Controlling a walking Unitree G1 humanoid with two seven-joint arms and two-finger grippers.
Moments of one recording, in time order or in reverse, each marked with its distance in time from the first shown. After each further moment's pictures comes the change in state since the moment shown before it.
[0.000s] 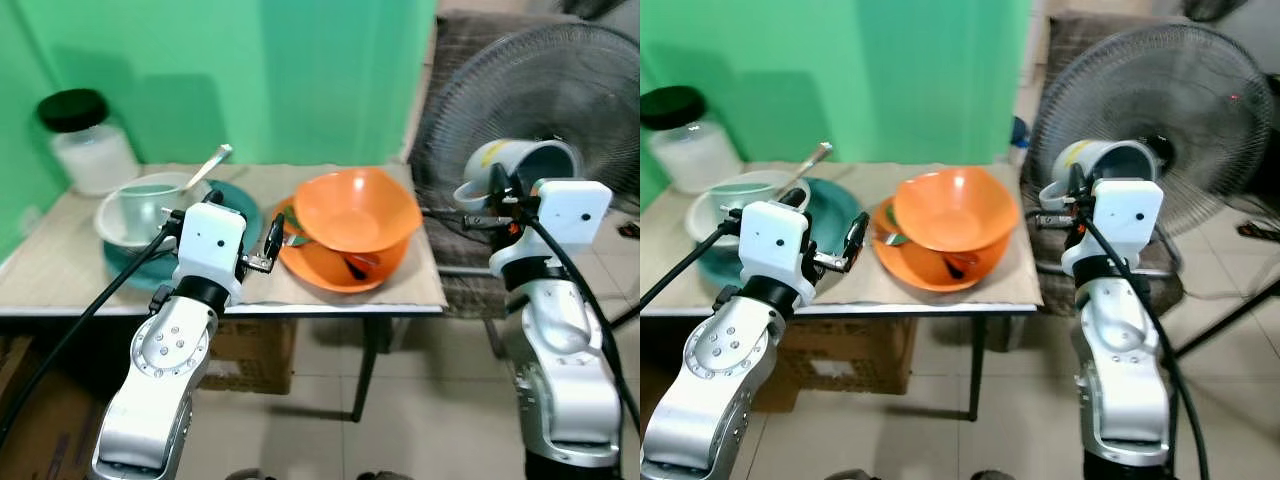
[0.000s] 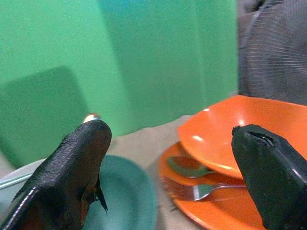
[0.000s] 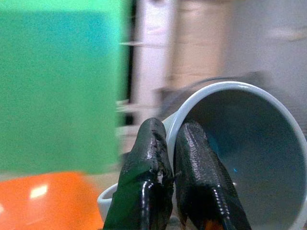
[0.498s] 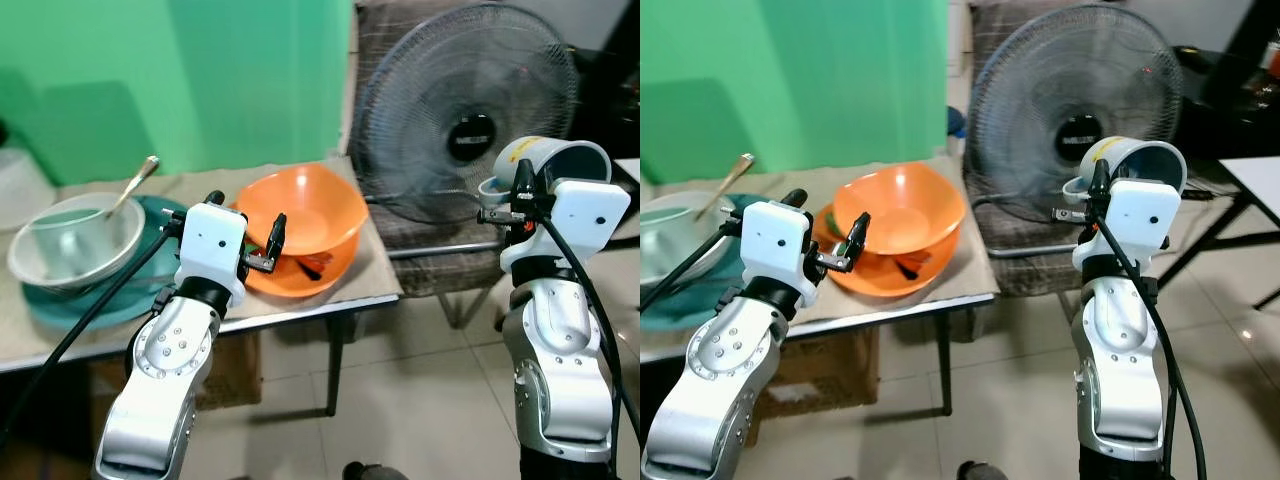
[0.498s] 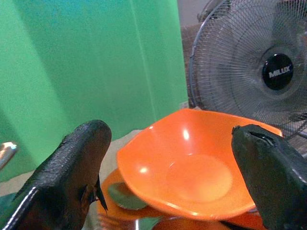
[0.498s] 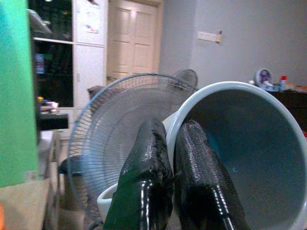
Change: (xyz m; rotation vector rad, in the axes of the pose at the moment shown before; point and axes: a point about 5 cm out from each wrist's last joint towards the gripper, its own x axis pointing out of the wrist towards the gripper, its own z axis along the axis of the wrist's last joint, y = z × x) left arm 0.000 -0.001 0.000 -0.009 -0.002 0.015; right arm 0.002 -0.006 -0.002 0.007 -0.013 -0.070
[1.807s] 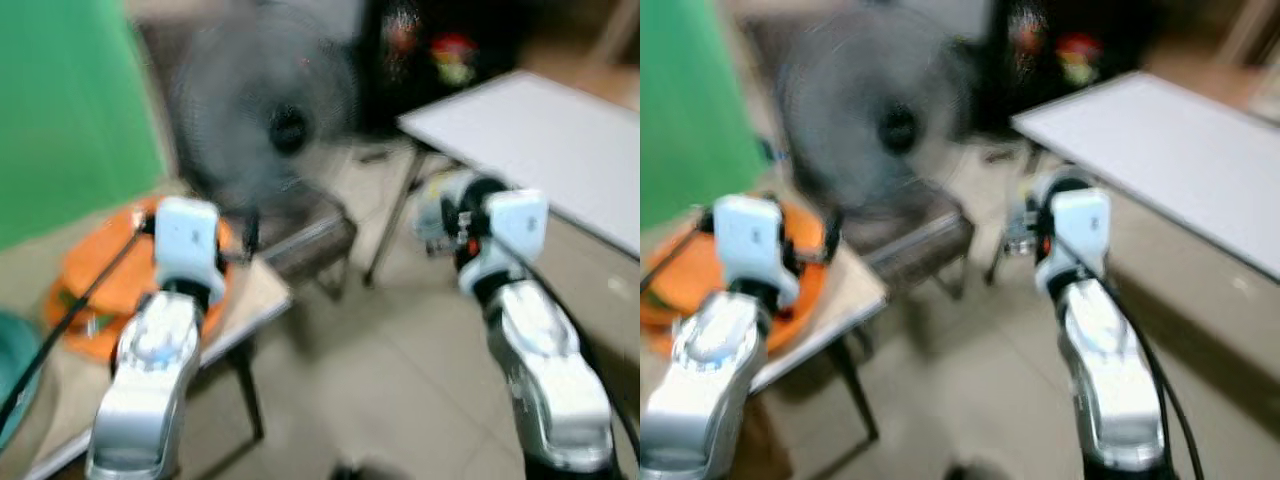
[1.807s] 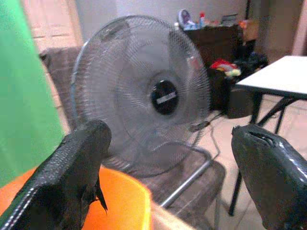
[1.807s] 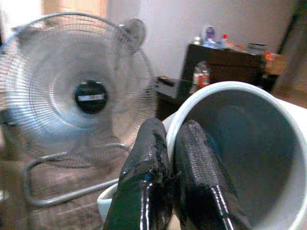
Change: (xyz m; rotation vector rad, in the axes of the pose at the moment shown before) left arm 0.001 0.013 -0.004 -0.061 0.041 0.110; right arm -0.010 0.024 -0.018 0.033 0.223 0.329
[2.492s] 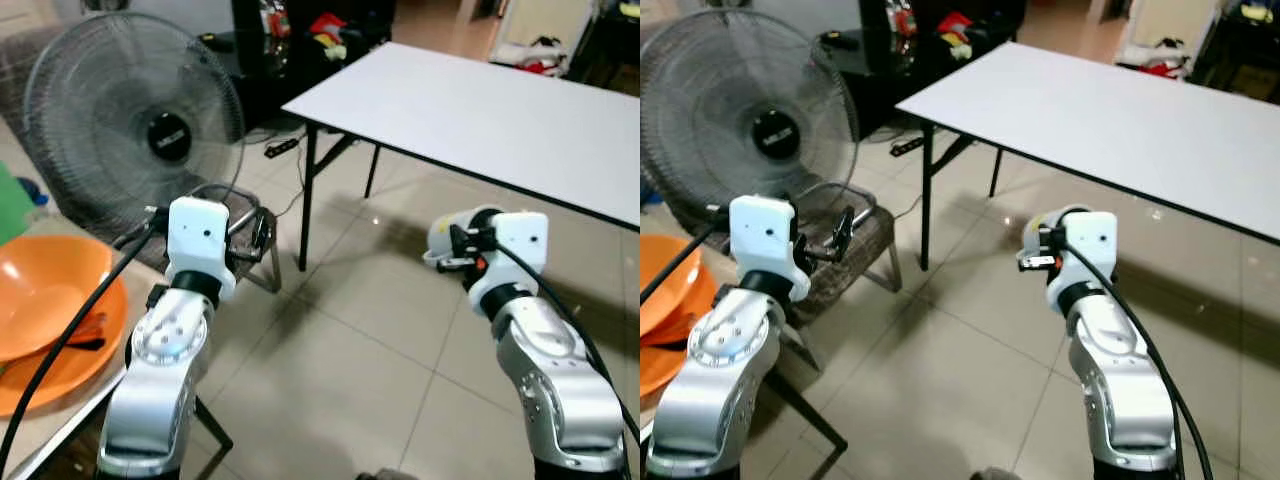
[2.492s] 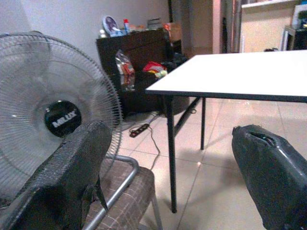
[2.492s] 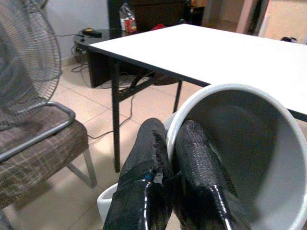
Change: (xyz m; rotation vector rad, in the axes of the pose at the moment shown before) left arm 0.009 -0.001 -0.006 0.003 0.014 -0.018; right arm -0.006 -0.008 -0.027 0.050 0.205 -0.020
